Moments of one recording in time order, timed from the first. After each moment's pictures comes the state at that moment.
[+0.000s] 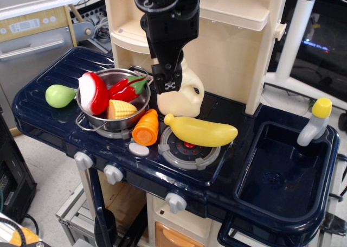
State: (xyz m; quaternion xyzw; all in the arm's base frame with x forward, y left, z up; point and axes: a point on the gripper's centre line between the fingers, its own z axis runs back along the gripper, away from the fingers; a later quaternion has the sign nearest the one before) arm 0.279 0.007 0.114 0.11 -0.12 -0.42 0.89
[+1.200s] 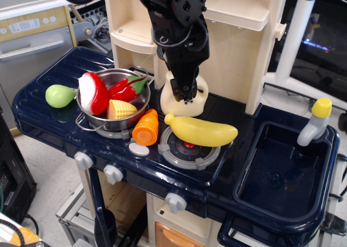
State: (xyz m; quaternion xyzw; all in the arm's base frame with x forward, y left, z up) arm 0.310 -0.001 0.075 0.11 -0.18 -0.39 0.90
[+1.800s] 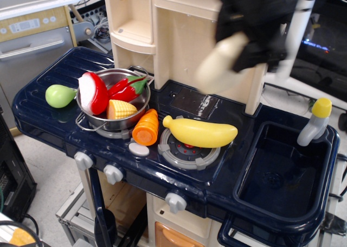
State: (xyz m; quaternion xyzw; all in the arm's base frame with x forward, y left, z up) arm 0.296 -0.087 0.157 0.18 -0.11 -0.23 0.95
